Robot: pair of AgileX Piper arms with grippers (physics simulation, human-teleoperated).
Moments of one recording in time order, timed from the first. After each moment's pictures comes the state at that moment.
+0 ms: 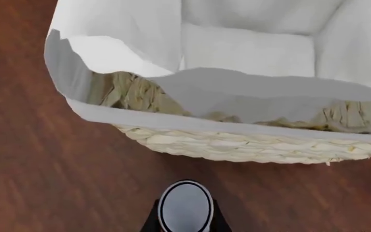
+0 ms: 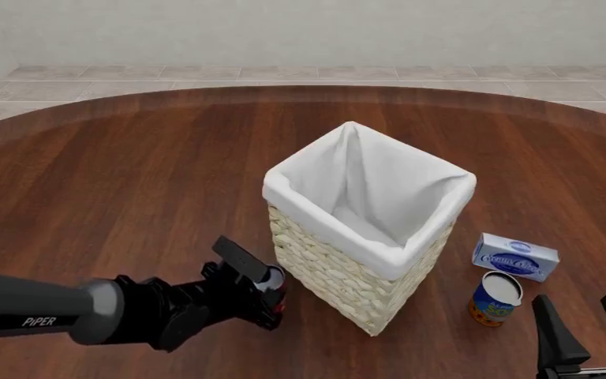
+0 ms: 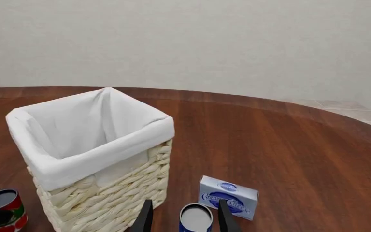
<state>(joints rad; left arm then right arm) -0.65 1.72 -0.63 -0.28 0.03 0.03 0.02 0.00 0.00 -0.04</state>
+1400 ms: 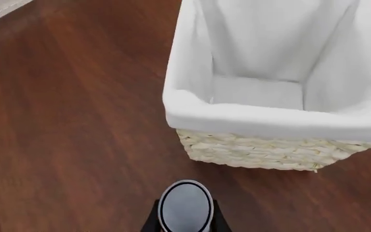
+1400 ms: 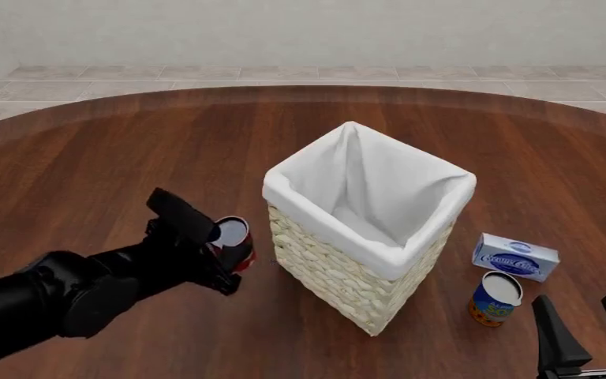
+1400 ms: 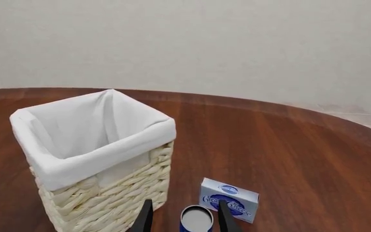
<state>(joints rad) -0.56 1.29 -0.64 0.00 0.12 0.04 0.00 0.00 0.01 -0.04</state>
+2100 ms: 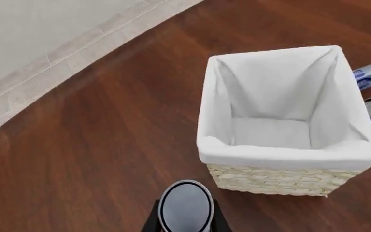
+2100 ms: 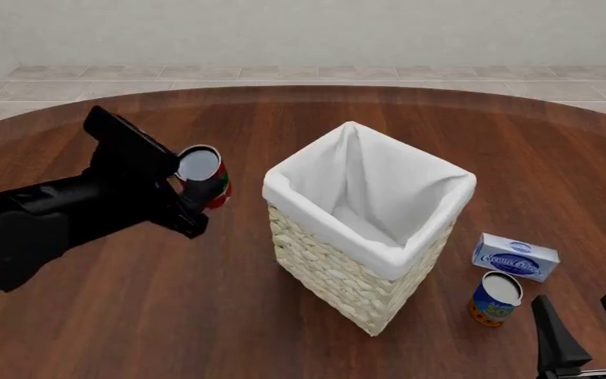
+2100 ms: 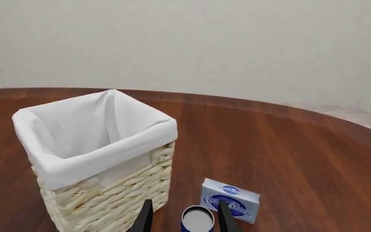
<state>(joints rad) -0.50 1.11 -0.88 0.27 0.24 0.05 0.00 0.00 0.01 -0.04</state>
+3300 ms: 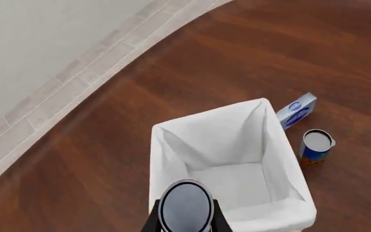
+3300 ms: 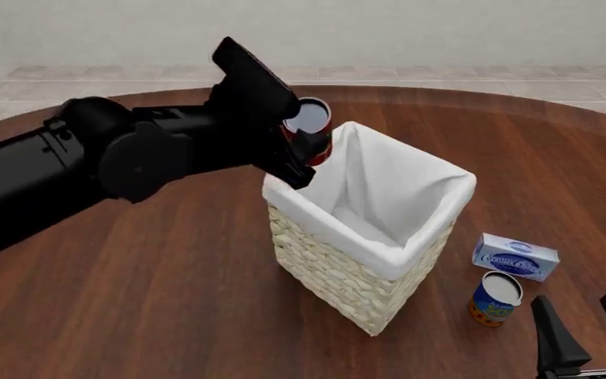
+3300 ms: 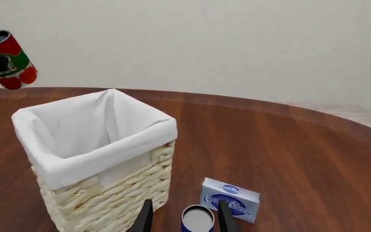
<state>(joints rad) -0.72 1.44 -1.31 0.34 0.29 0.05 0.01 0.00 0.01 -0.04</state>
